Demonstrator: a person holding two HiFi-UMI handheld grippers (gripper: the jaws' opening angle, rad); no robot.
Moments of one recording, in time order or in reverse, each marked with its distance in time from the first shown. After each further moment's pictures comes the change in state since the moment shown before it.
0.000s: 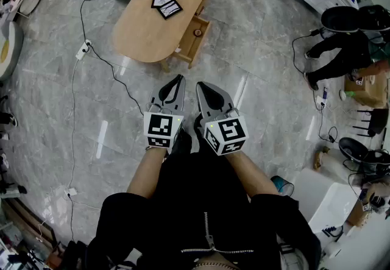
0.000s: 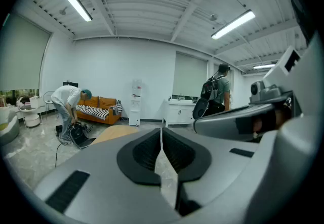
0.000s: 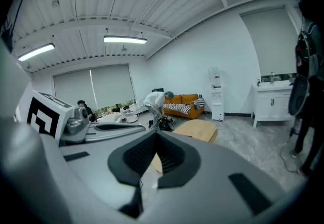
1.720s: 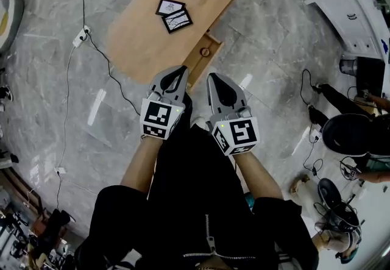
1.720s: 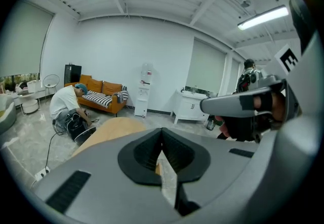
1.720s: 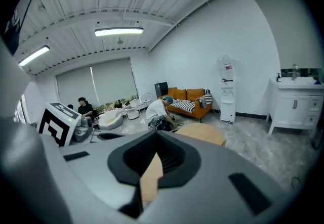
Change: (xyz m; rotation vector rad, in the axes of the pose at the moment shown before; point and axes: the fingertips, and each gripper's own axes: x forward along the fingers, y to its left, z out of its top) left arm 0.272 0.137 0.013 -0.106 0.135 0.054; right arm 0.235 -0.193 0.082 -0.020 0.063 0.114
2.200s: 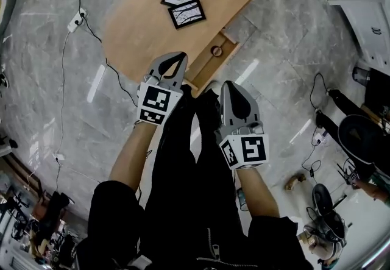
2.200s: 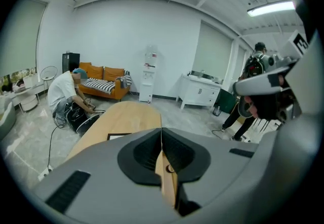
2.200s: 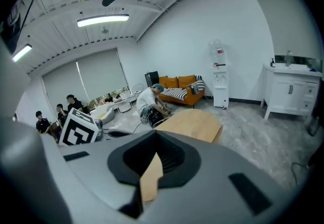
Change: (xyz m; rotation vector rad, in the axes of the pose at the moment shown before) left arm 0.108 0.108 -0.075 0.022 0.145 0.018; right arm 0.088 -0.057 -0.054 0.073 0.104 -0.070
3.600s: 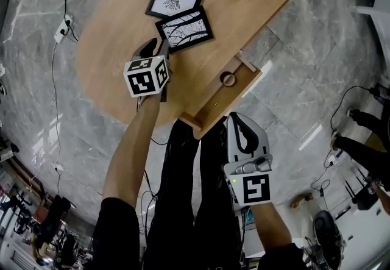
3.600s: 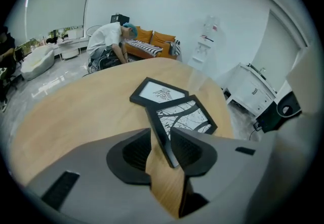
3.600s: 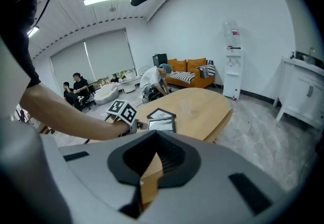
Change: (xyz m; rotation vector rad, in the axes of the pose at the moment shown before) left arm 0.211 0.190 -0.208 -0.448 0.240 0.348; right arm 0.135 -0.080 -0.145 -0.135 0.165 0.085
